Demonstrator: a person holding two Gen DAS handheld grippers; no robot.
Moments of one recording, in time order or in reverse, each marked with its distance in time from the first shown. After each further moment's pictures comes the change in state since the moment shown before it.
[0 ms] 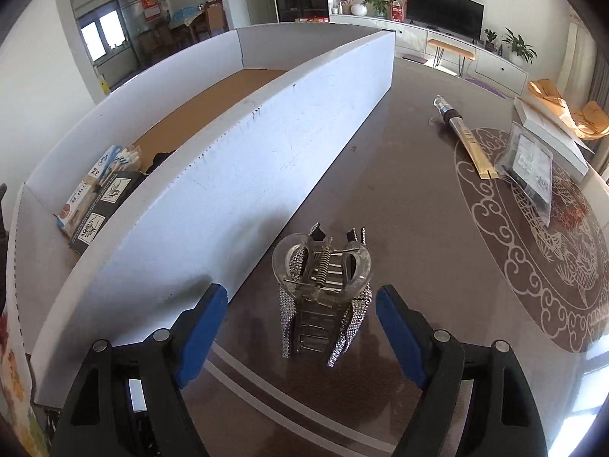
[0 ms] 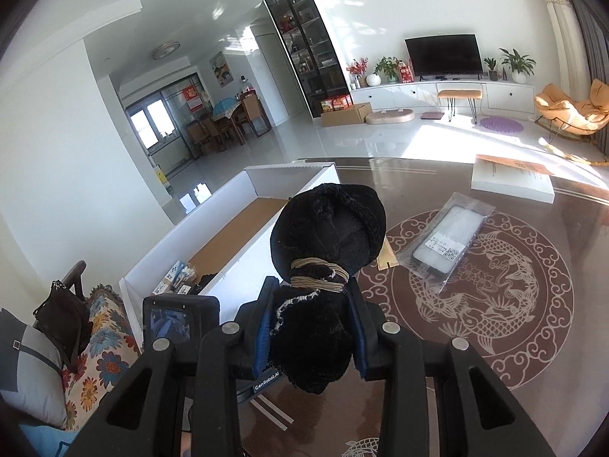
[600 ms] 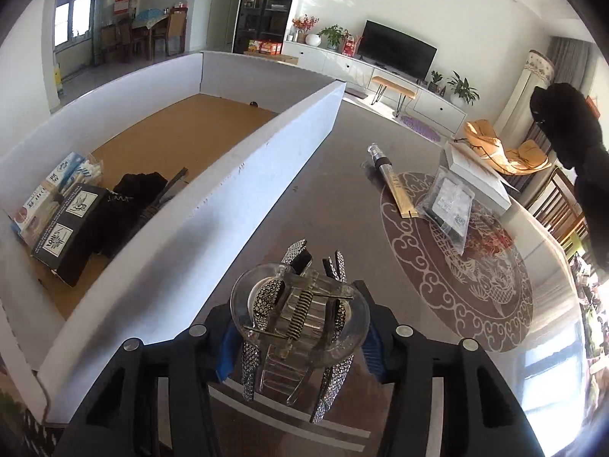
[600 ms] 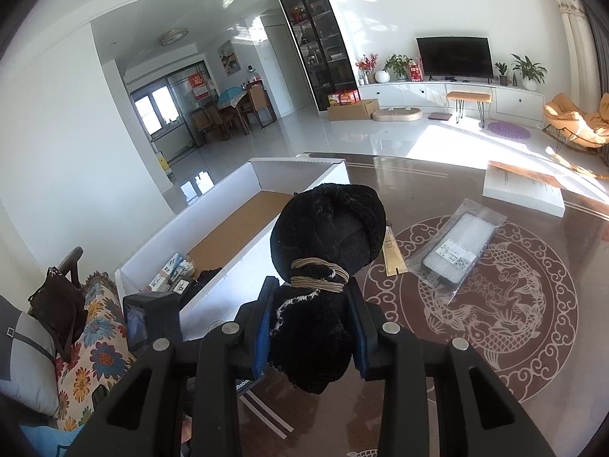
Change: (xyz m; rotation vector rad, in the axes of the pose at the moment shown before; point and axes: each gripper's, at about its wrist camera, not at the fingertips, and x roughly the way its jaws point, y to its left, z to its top) left arm -0.056 0.040 0.001 -0.033 -0.123 -0.351; right arm 0.024 0.022 0.015 -0.062 0.026 0.006
